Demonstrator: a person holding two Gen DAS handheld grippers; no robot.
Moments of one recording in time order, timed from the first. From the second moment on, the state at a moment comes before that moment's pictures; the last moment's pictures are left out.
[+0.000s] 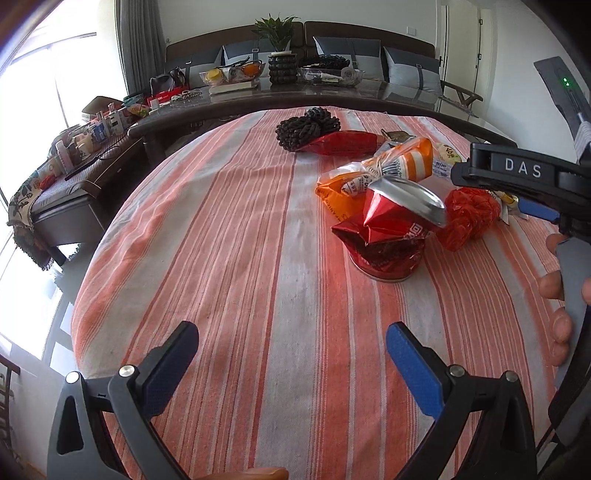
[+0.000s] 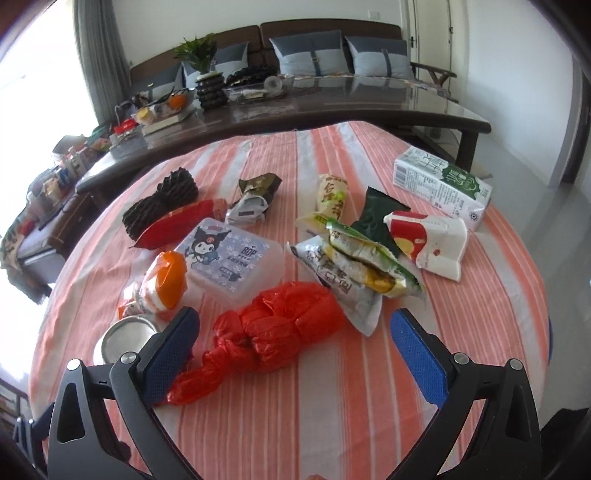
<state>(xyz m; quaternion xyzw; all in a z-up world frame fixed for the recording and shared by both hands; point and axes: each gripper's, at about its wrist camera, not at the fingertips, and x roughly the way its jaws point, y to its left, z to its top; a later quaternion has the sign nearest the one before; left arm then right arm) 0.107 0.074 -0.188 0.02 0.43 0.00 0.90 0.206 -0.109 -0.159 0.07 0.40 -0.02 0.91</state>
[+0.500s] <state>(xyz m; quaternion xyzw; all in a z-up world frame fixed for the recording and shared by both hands) 0.112 0.075 -0.193 0.00 0.45 0.00 0.89 0.149 -0.176 -0.182 0.00 0.43 -0.08 0.90</state>
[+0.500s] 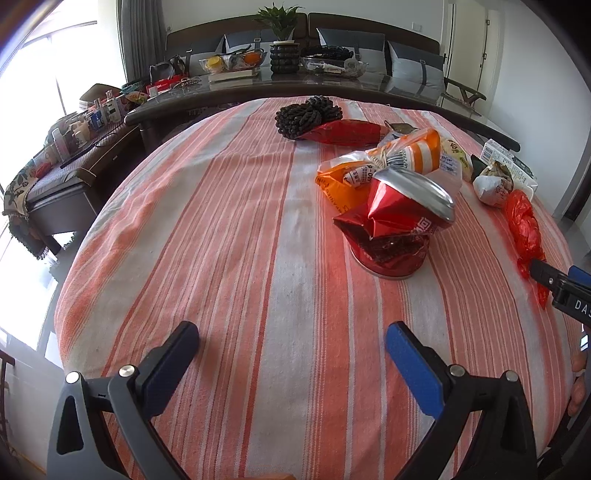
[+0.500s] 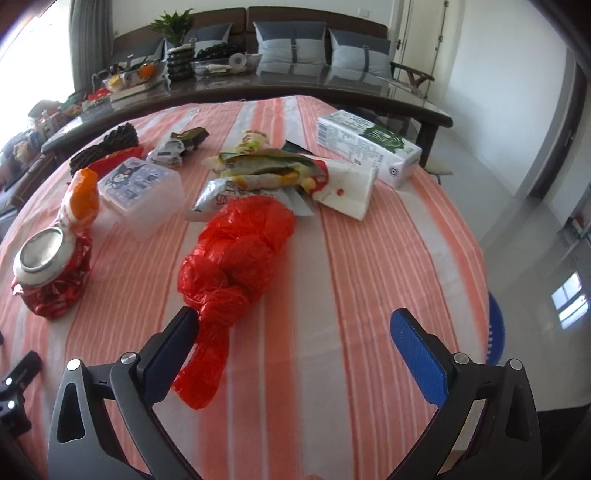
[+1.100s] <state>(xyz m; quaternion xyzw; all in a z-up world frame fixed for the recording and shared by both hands) 0.134 0.059 -0.169 0.04 0.43 -0.12 0.89 0.136 -0.179 -0.196 0.00 0.43 0.00 0.90</state>
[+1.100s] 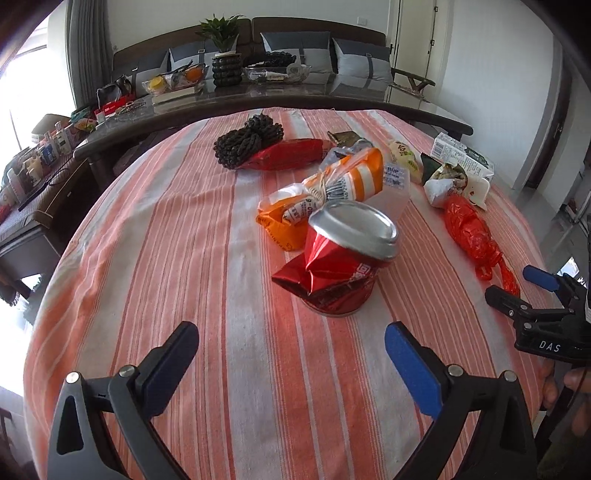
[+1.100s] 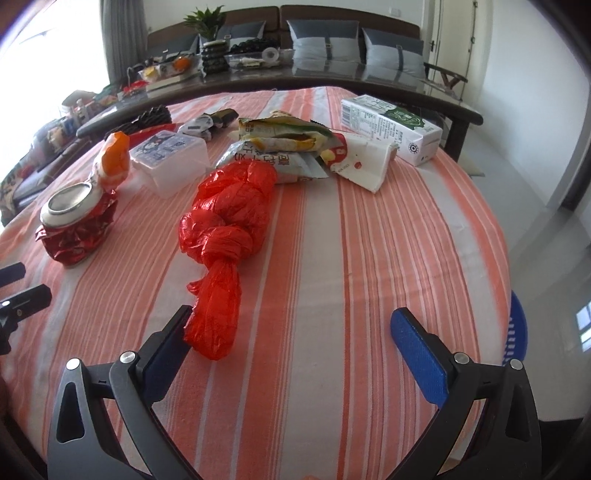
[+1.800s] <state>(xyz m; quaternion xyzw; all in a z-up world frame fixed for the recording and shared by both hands) 0.172 0.020 -0.169 0.13 0.41 -0.27 0.86 0.209 -0.153 -0.177 0.02 0.49 0.14 0.86</state>
